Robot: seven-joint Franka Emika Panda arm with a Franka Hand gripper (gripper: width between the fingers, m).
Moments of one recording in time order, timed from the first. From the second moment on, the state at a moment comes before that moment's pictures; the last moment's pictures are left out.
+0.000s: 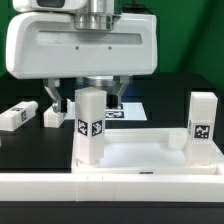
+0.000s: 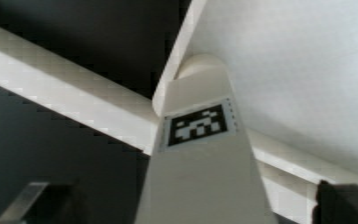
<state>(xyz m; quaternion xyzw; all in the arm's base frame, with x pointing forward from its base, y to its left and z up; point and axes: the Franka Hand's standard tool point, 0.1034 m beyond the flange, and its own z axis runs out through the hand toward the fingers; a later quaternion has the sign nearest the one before) 0.623 -0.057 0.111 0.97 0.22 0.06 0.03</state>
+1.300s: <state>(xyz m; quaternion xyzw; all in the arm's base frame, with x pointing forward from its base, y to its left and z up) 0.622 -0.056 0.109 0.98 -0.20 0.07 -0.02</state>
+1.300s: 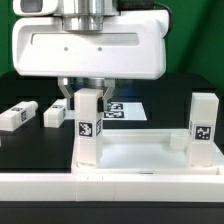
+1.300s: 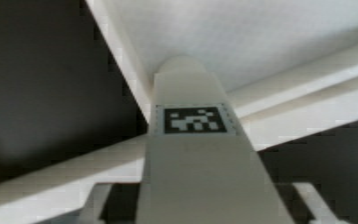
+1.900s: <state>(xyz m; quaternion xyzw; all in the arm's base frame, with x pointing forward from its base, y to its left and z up) 0.621 -0.054 0.110 0.91 -0.40 0.06 -0.03</state>
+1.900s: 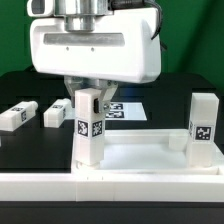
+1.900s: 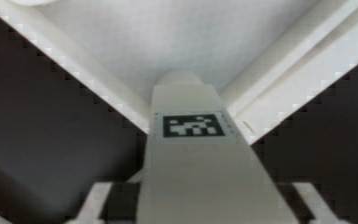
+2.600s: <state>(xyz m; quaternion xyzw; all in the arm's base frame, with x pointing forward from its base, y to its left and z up) 0.622 -0.056 0.110 0.98 -0.20 0.07 -0.02</state>
